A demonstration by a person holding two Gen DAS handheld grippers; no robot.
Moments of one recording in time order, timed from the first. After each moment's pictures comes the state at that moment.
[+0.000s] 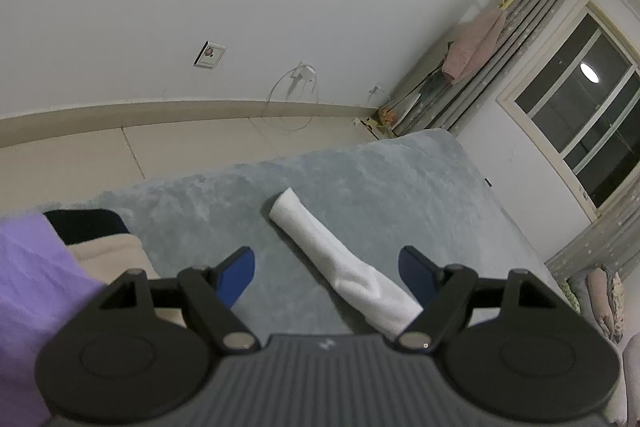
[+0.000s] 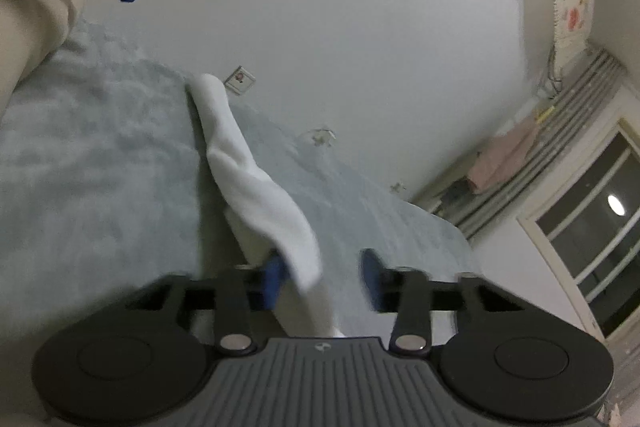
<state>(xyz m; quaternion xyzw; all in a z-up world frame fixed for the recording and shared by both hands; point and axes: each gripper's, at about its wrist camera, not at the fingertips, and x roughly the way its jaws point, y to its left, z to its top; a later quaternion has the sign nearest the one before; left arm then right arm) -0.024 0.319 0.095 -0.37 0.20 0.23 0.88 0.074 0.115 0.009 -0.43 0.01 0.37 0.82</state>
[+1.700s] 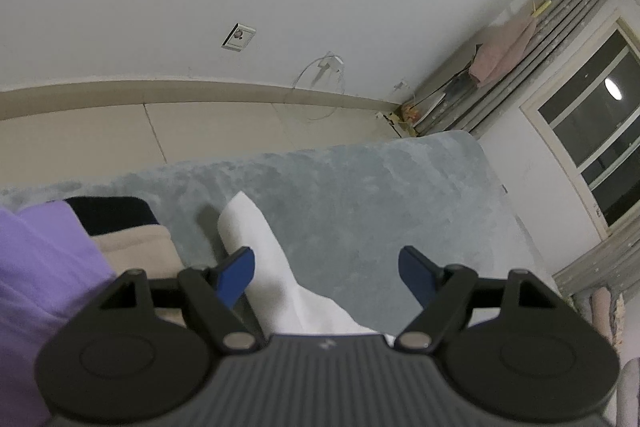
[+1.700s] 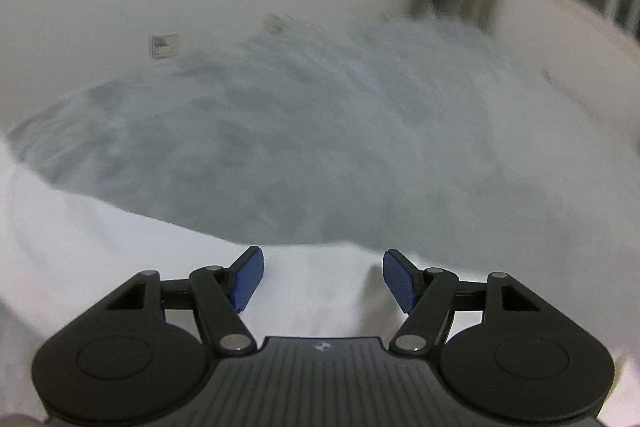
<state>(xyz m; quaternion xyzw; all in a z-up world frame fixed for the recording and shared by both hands) -0.022 0.338 0.080 -0.41 0.22 0.25 0.85 0.246 0.049 0.039 -0.20 0.33 0.32 0.86</state>
